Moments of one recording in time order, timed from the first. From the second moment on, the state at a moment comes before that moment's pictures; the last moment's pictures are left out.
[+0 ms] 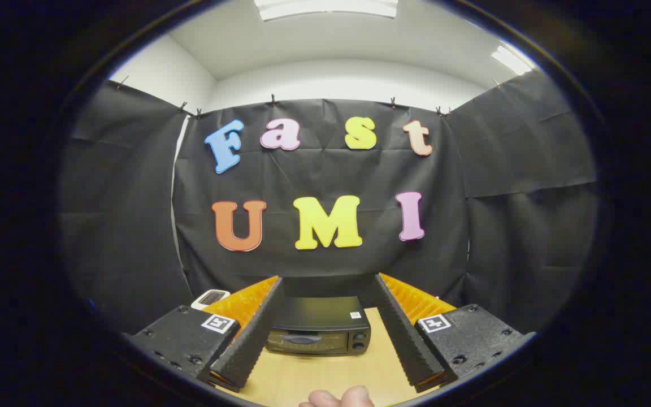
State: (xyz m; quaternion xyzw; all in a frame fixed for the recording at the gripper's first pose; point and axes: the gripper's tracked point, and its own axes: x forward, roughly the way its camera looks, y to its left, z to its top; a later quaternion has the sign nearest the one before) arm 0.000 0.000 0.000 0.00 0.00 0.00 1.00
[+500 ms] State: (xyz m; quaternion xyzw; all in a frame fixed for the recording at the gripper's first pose) arm 0.009 -0.009 -0.003 0.00 0.01 -0.01 1.00
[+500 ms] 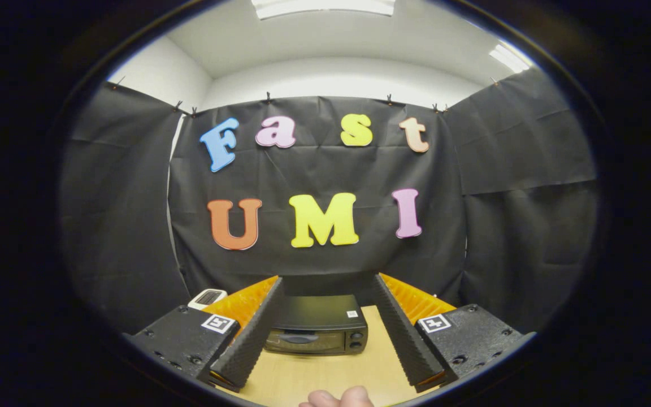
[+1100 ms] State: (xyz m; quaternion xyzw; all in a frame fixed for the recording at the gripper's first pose) arm 0.020 -0.005 -0.007 0.01 0.02 0.00 1.00
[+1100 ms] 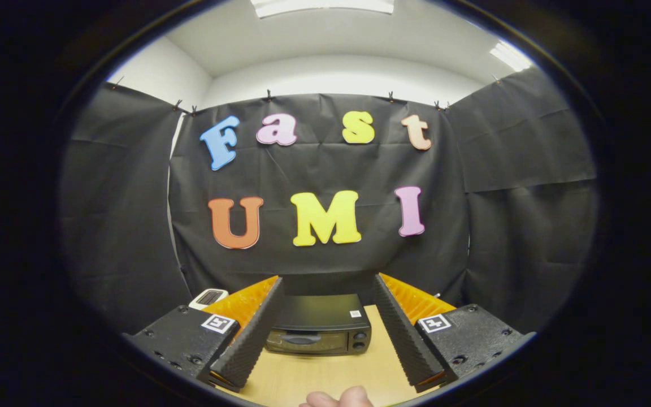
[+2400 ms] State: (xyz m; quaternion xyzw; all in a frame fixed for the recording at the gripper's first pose) arm 0.155 0.038 -0.153 0.00 0.13 0.03 0.99
